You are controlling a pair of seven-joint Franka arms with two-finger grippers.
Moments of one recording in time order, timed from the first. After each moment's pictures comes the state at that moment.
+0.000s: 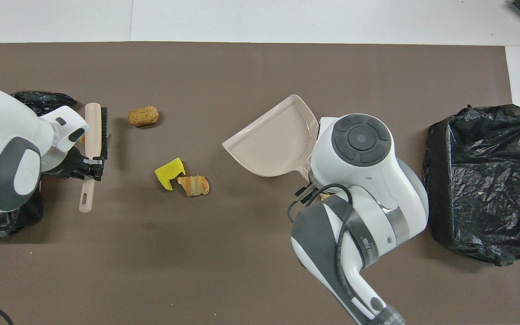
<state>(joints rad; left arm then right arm) -0.05 0.13 0.02 -1.97 -0.02 1.94 -0.04 0.50 0.12 -0.05 -1.86 -0.01 1.89 -0.30</state>
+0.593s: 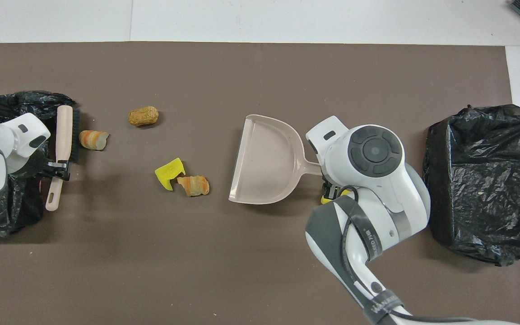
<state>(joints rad) 0.07 0.20 0.01 -2.02 0.00 2.07 0.15 0.48 0.15 -0.05 -1.96 -0.12 2.11 -0.91</state>
